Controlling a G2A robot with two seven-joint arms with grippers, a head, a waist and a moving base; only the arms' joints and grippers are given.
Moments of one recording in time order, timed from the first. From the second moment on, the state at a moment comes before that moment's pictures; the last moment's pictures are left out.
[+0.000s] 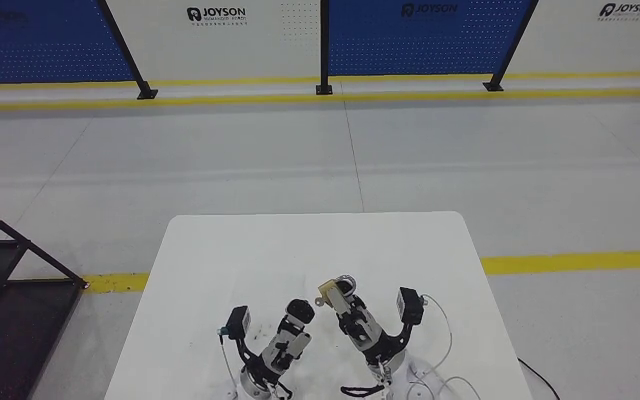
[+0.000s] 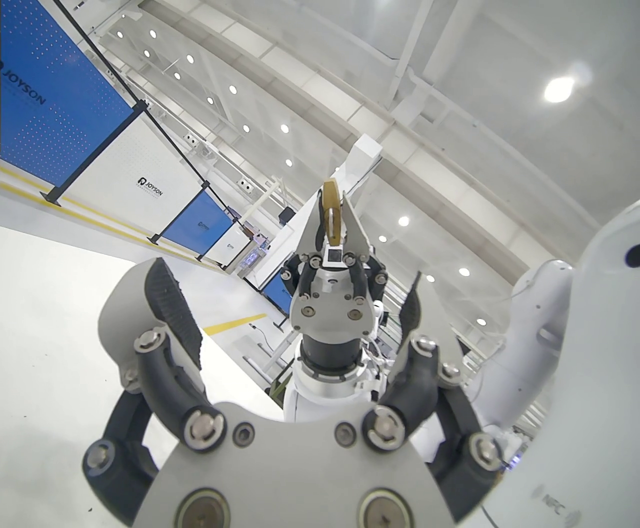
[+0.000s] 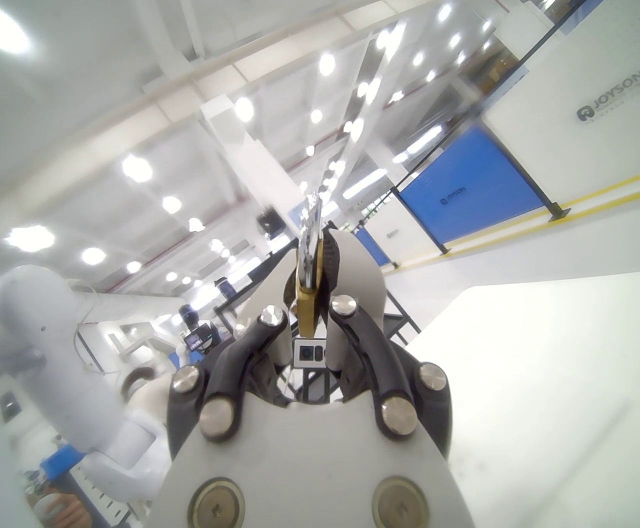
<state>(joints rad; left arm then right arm) 1.78 -1.23 -1.03 -1.48 0.72 -1.01 0.58 -1.72 -1.33 1.01 -1.61 -0.71 -0.84 -0.38</state>
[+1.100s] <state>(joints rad) 1.71 -1.18 -0.97 -1.49 0.60 -1.01 0.51 -1.71 -1.32 0.99 -1.61 -0.70 -0.81 -0.32</state>
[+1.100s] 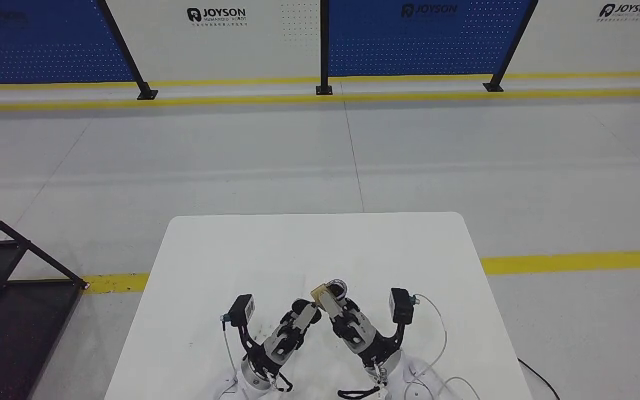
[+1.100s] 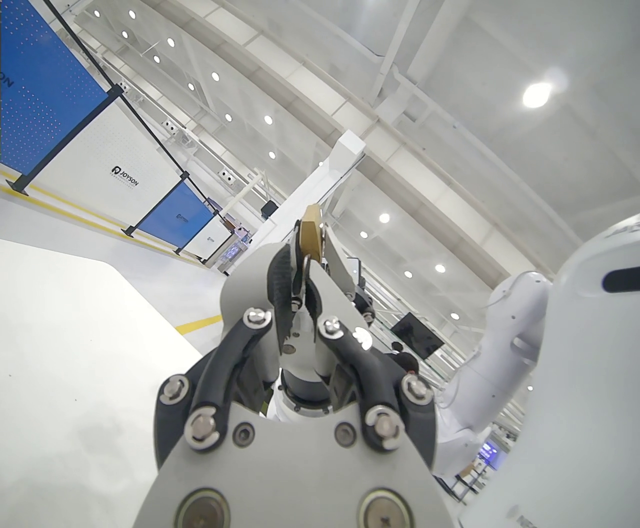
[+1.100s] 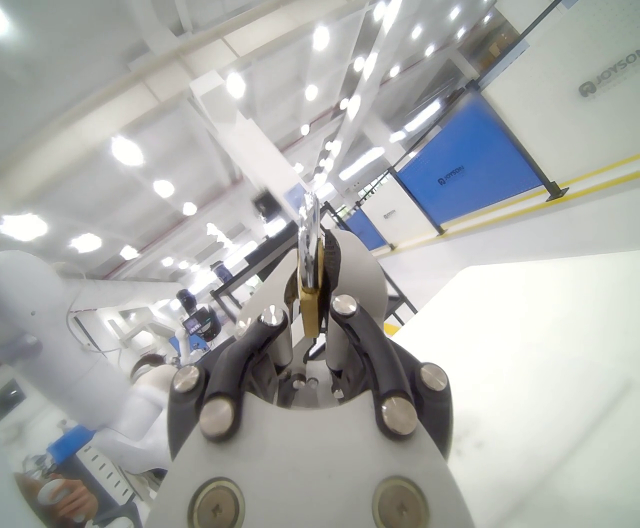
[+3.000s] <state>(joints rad) 1.73 -1.17 -1.00 -1.49 0.97 -0.91 0.80 -1.76 -1.29 1.05 -1.67 -0.70 -0.76 -0.23</state>
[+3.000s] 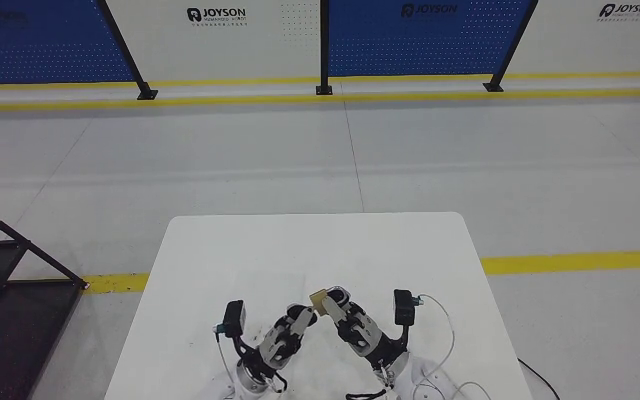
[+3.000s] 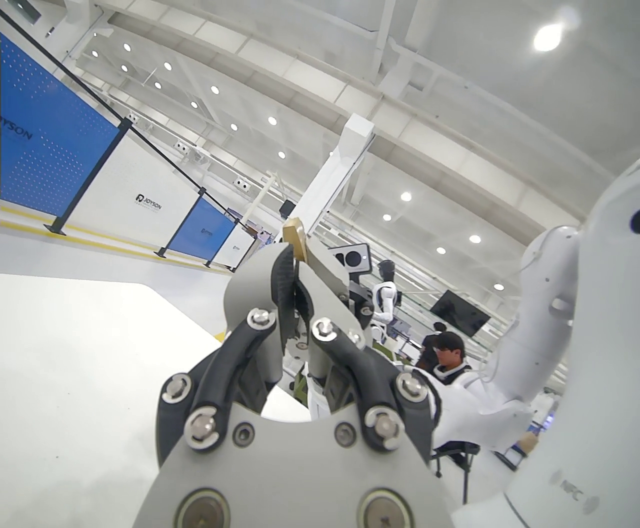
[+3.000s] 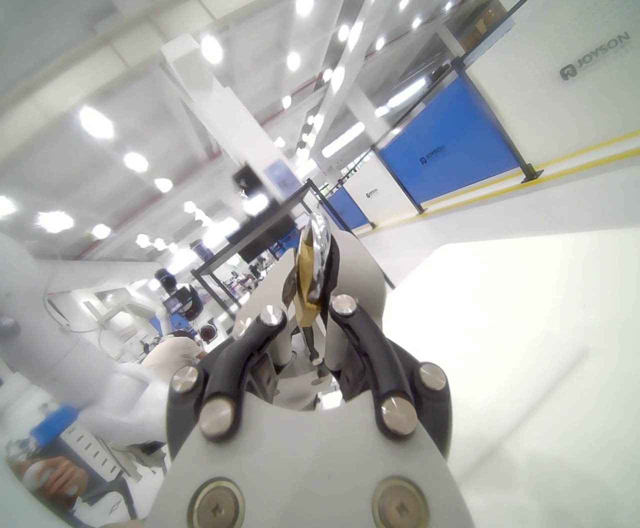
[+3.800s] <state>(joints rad) 1.70 -1.21 -0.95 -1.40 1.37 -0.43 1.21 -1.77 -1.28 1.04 -1.68 -0.70 -0.74 -0.21</state>
